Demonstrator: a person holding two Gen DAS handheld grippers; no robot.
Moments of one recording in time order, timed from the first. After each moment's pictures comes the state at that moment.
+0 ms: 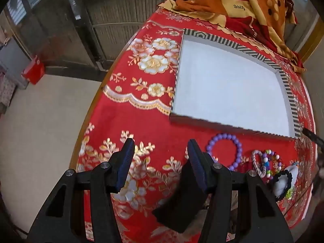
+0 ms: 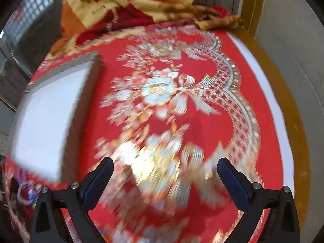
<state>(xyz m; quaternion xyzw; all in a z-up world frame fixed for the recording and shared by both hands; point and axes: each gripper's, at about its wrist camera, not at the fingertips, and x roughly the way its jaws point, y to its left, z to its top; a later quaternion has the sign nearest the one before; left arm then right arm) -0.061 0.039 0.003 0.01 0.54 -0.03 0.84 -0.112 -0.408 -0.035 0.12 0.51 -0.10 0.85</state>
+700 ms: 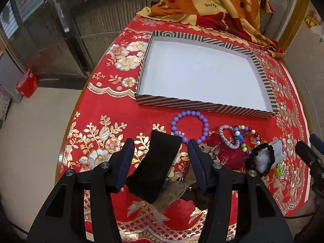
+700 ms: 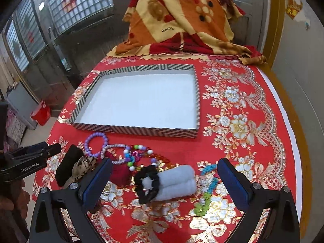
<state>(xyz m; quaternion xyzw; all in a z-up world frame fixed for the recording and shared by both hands) -0.117 -0.001 0.026 0.03 0.52 -0.07 0.85 -0.189 -0.229 0.043 0.08 0.46 -0.03 0.89</state>
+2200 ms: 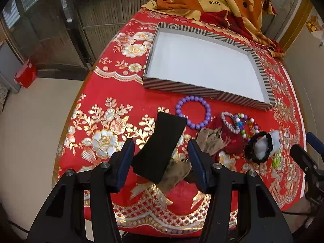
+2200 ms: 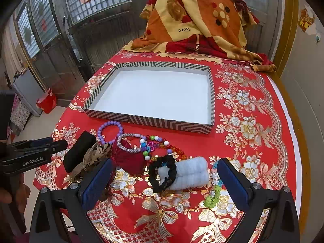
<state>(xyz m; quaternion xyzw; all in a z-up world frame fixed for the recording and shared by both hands) -0.140 0.017 0.021 0.01 0.54 -0.07 0.84 -0.203 -0.205 0.049 0.05 0.46 0.00 0.89</state>
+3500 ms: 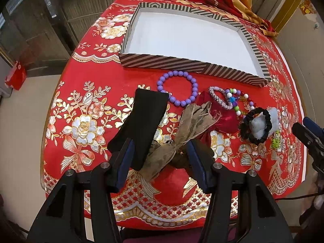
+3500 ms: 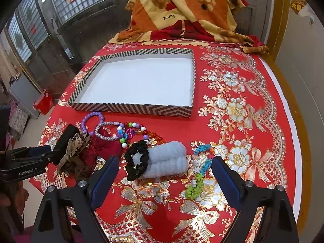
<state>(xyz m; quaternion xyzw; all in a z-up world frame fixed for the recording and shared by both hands) -0.146 -0.007 -0.005 0.03 0.58 -0.11 0.81 -0.209 -0.245 0.027 0.08 0.49 -0.01 0.87</state>
